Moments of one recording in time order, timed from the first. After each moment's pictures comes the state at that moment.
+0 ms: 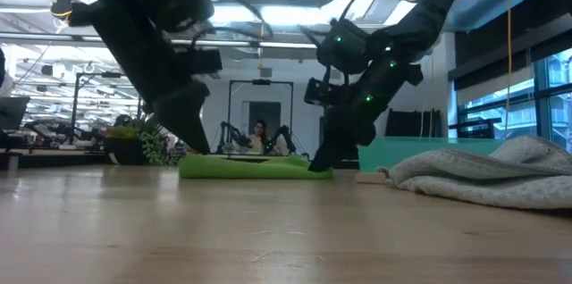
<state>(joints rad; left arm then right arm) -0.15 1.55 0.70 -0.23 -0.53 -0.55 -0.17 1.89 0.93 0.06 -0.06 -0.08</state>
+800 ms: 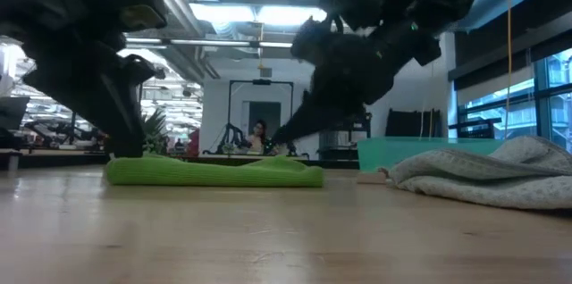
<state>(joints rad) -0.51 1.48 0.70 -0.25 -0.36 -0.49 0.08 1.87 0.95 0.24 -0.08 0.02</state>
